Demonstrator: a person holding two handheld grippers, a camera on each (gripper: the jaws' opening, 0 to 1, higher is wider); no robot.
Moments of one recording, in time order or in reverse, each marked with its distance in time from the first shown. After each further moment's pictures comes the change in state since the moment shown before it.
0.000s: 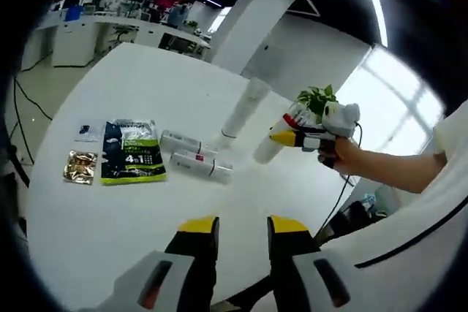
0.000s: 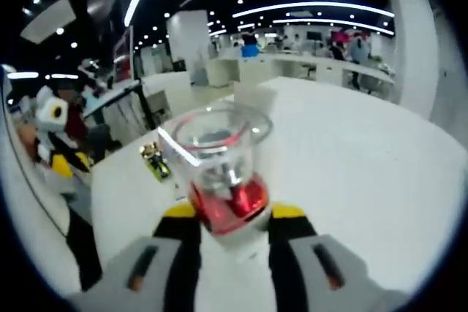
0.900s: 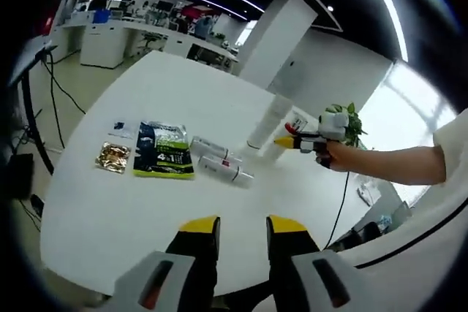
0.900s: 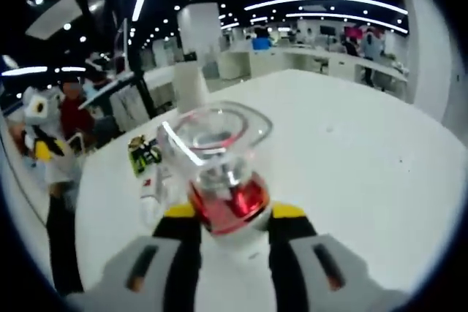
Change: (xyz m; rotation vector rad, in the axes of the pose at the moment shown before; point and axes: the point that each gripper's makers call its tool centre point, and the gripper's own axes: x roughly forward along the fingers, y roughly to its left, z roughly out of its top) left arm -0.025 0.012 -0.004 -0.106 -0.094 0.157; right arm 0.043 -0.047 0.001 -0.047 0.035 0.080
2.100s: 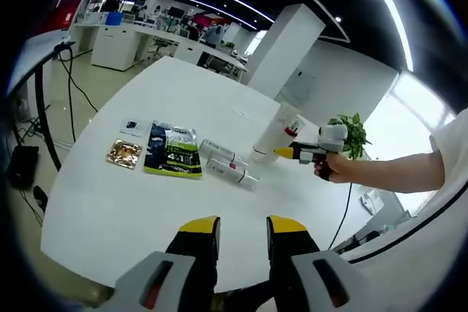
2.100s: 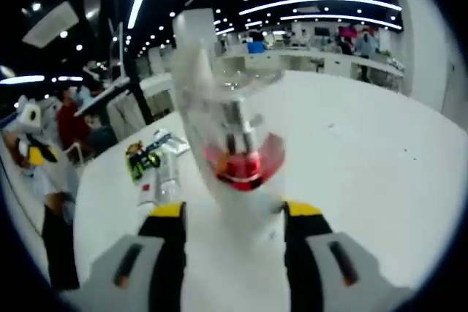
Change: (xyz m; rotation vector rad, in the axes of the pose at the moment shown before) left arm -0.002 0.011 0.000 -0.024 -0.032 0.006; right arm -0.002 0.015 -0.016 0.132 -0.068 -0.058
